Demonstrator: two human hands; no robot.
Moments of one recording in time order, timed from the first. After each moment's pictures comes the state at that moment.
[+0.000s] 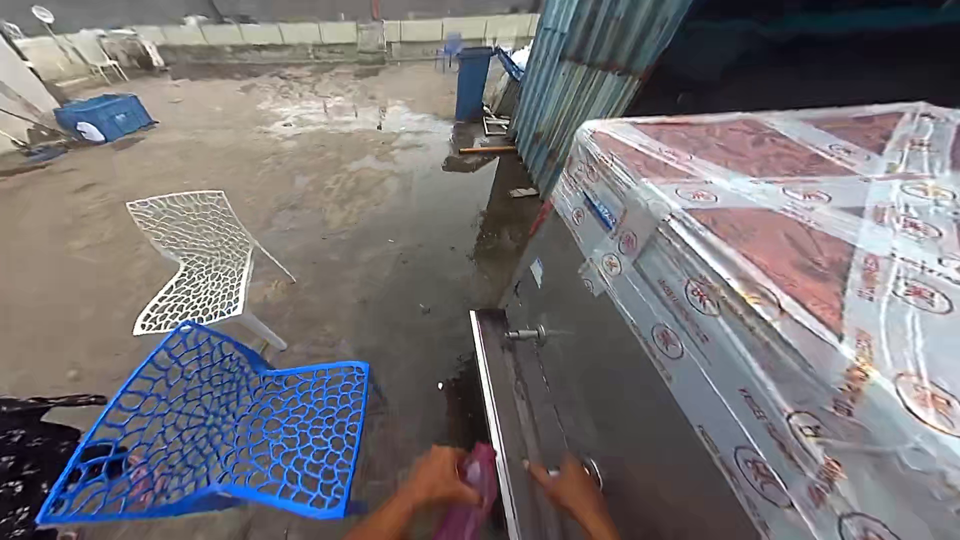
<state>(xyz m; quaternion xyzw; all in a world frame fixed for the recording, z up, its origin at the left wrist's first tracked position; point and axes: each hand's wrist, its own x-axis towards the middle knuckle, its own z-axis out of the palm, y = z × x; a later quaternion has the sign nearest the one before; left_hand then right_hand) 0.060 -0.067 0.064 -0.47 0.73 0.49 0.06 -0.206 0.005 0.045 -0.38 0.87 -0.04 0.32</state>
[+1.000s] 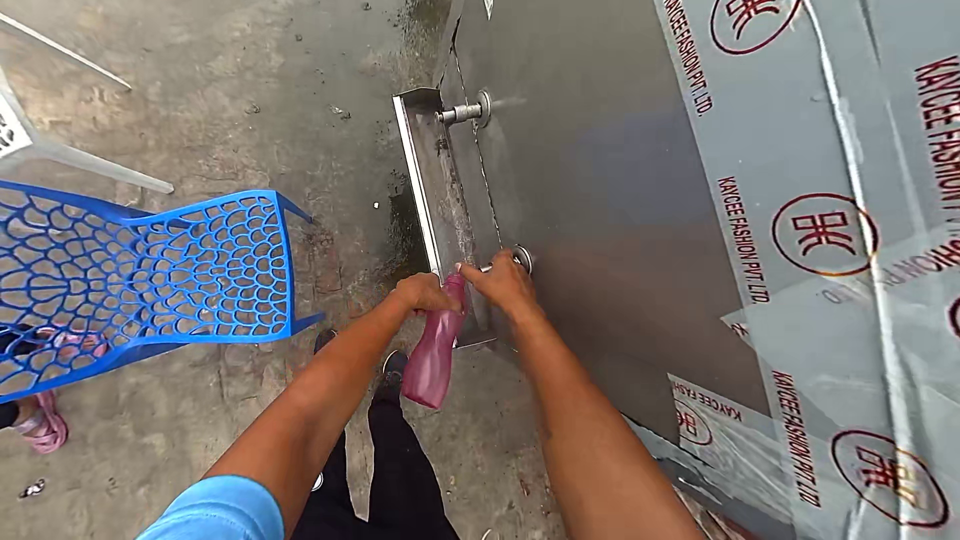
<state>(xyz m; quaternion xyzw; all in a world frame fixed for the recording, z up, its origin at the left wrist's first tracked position) -0.061 -0.048 -0.032 -0.41 0.64 0.57 0.33 -0.210 0.011 0.054 -0.32 0.88 0.05 0.35</state>
